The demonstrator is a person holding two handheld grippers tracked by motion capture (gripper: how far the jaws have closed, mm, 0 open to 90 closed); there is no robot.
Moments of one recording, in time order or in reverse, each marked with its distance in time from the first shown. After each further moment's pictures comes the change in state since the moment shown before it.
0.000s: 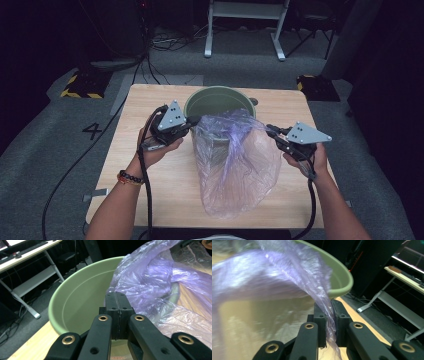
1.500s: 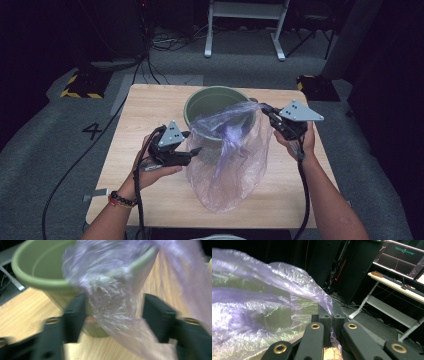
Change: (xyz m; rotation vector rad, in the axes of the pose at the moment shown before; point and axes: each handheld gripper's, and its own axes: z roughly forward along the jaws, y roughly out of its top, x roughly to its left) left arm -0.035 -0.035 -0.003 0.161 -0.011 -0.117; right arm -0.021 0.026 0.035 -0.079 -0.095 0.092
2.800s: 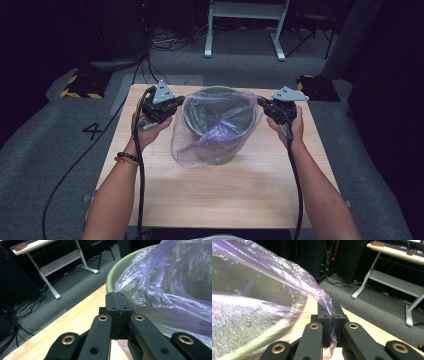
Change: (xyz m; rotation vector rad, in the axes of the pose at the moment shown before) left arm 0.100 0.036 0.026 -0.083 0.204 -0.013; right arm -0.033 -0.025 0.064 0.154 -0.027 0.173
